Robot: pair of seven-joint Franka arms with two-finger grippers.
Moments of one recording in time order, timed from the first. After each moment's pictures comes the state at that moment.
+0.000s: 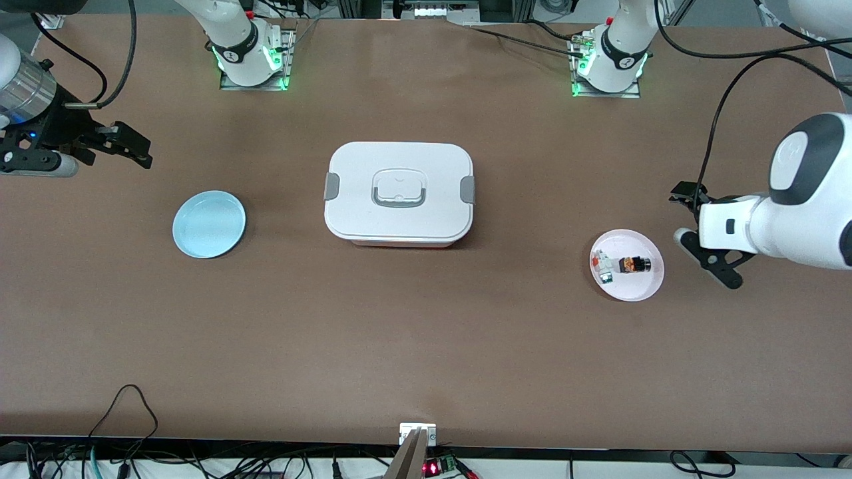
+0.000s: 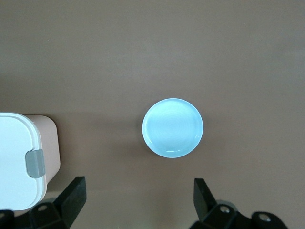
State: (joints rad) left arm 0.23 0.48 -0.38 -1.27 0.13 1.28 0.48; right arm 0.06 -0.03 0.02 -1.68 -0.02 1.64 0.13
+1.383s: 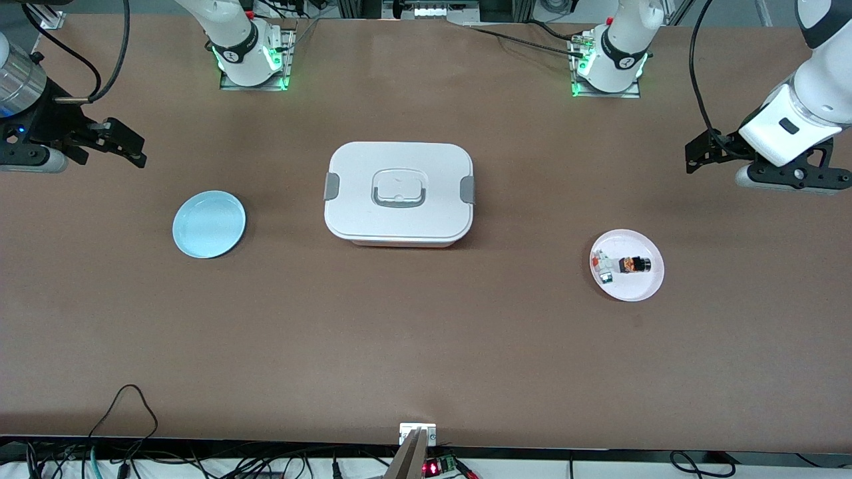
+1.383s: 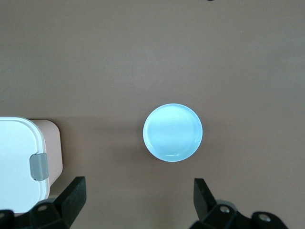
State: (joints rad) left arm -0.04 -0.02 -0.05 -1.71 0.03 1.63 0.01; right arm 0.06 -0.03 0.02 -1.66 -0.02 1.64 0.13
